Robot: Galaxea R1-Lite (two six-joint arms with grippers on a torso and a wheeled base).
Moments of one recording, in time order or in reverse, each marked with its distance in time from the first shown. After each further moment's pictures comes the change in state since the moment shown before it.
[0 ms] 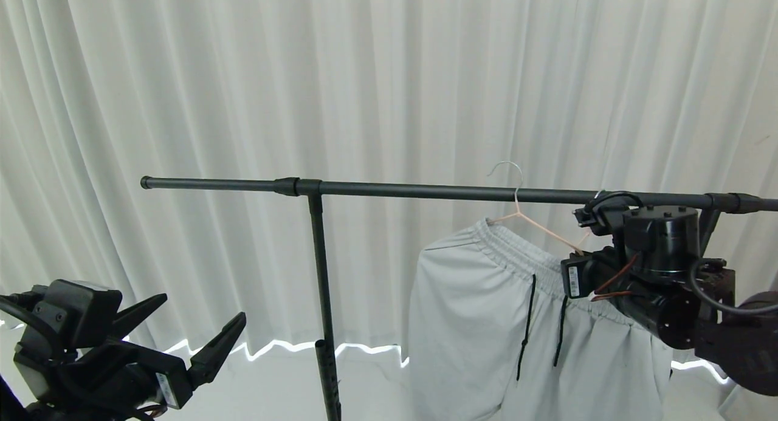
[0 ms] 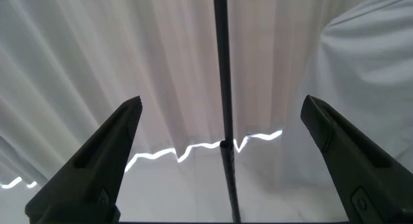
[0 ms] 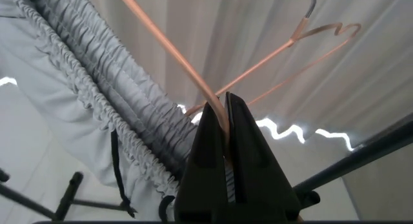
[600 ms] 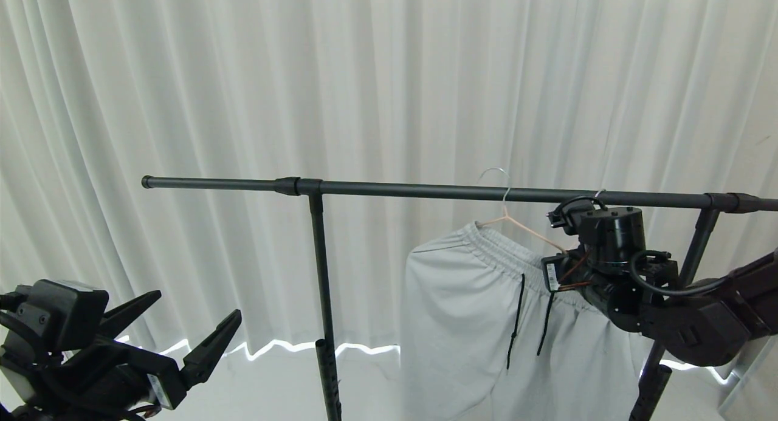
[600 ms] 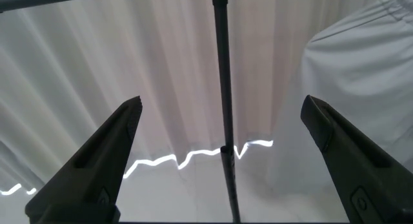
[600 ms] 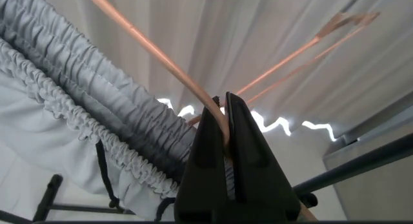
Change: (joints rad) left arm -0.002 -0.031 0.000 0.002 0.000 0.007; right arm -0.006 0.150 -0.104 0.004 -0.060 -0.014
